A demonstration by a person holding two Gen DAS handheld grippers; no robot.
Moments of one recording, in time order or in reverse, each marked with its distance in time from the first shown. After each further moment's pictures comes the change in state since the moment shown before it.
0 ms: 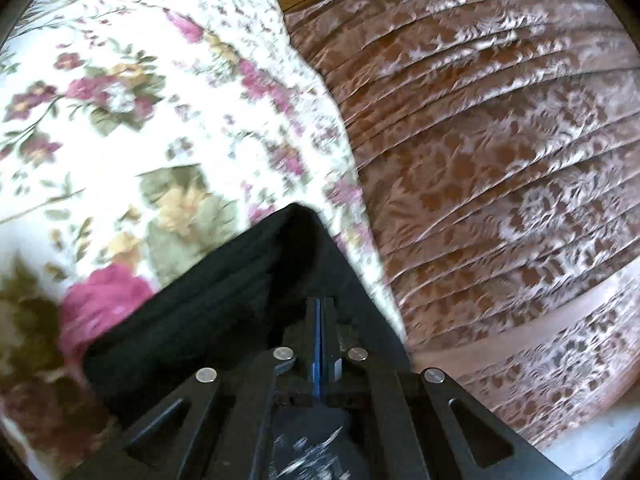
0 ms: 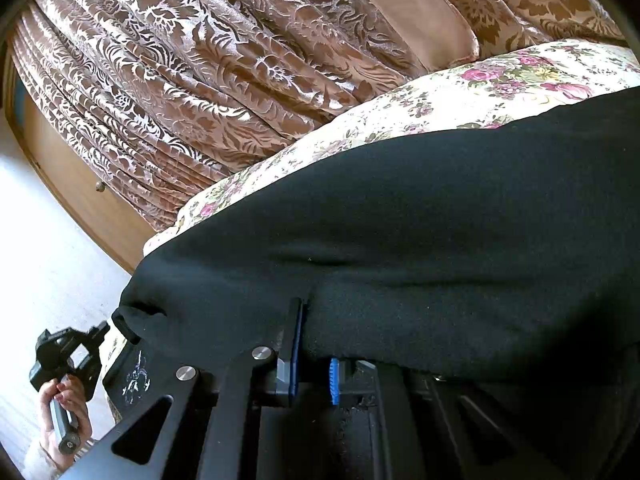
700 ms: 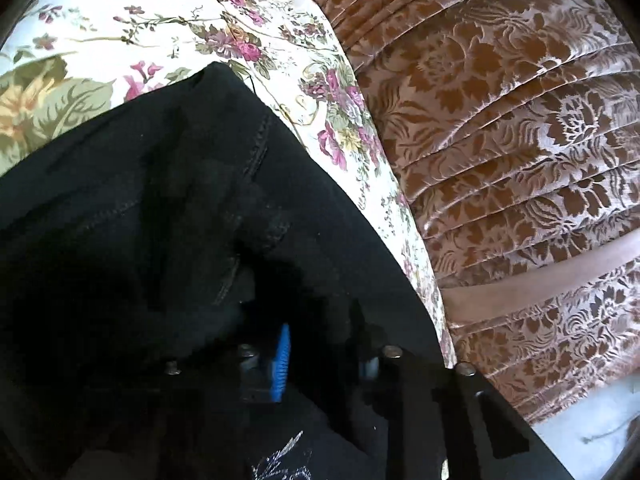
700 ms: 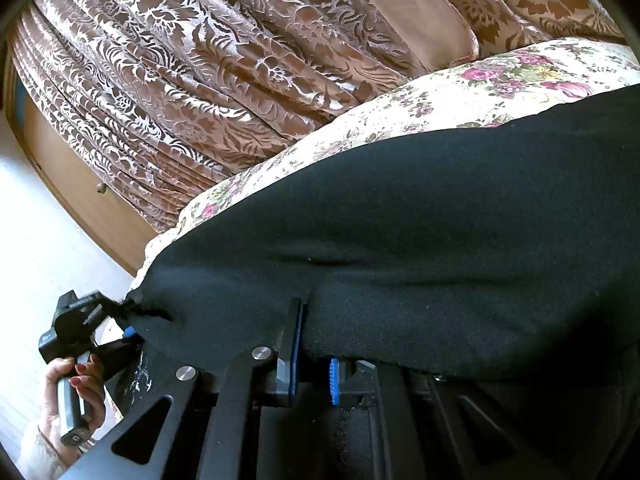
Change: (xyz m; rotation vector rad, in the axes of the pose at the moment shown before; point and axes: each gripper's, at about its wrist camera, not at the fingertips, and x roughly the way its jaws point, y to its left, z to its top) left arm 0.097 -0.050 -0.026 0.086 0.236 0.077; right arm 0.000 -0.001 0.000 0.004 0.000 0.008
